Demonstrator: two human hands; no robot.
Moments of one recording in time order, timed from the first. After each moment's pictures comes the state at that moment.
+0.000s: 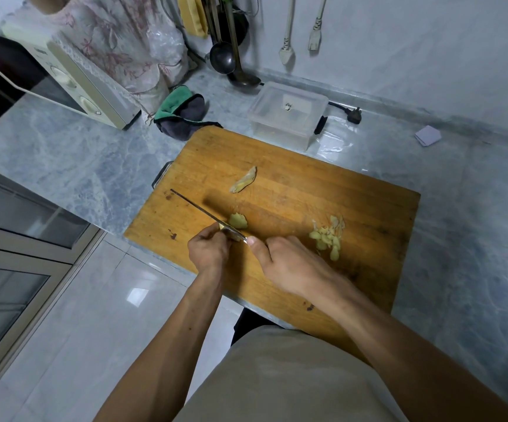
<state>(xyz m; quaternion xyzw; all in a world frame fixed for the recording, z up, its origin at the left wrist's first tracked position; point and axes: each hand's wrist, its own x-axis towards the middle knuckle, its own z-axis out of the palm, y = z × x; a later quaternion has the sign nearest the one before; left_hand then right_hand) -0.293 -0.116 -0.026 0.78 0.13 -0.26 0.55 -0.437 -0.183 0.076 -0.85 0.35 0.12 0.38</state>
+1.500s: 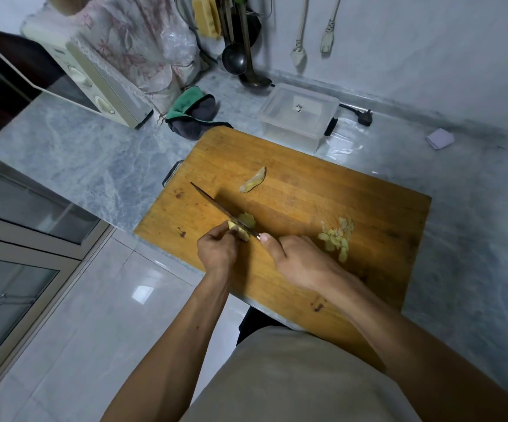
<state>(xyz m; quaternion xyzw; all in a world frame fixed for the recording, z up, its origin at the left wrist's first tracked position) -0.288 -0.111 -0.039 0.77 0.10 -0.29 0.56 -0.435 -0.193 0.050 -0.81 0.36 0.12 0.44</state>
